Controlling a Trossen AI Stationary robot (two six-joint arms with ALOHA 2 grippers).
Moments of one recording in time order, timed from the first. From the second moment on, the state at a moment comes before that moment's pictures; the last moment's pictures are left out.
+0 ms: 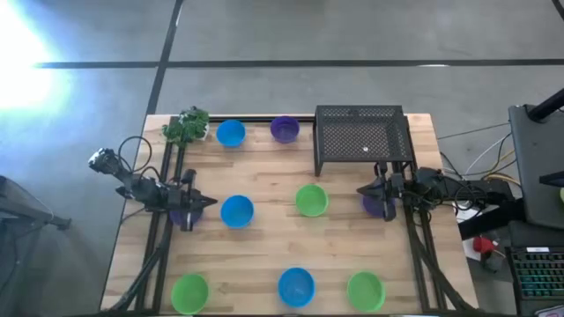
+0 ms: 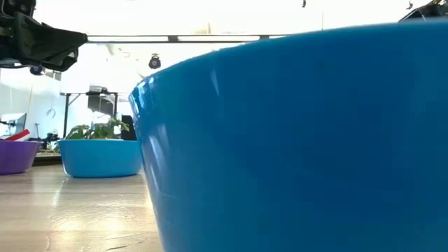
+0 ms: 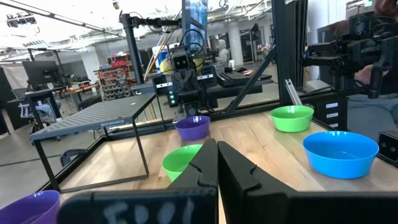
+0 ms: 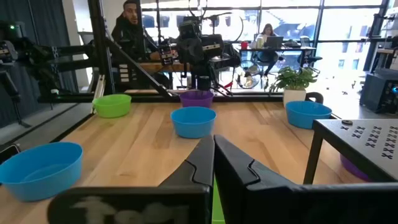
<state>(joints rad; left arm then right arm) -0.57 0.01 0.01 0.06 -0.52 0.21 0.02 0.01 0.01 0.01 -0.02 0.05</state>
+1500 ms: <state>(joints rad) -0.57 0.01 0.01 0.06 -0.52 0.21 0.02 0.01 0.01 0.36 -0.02 0.02</state>
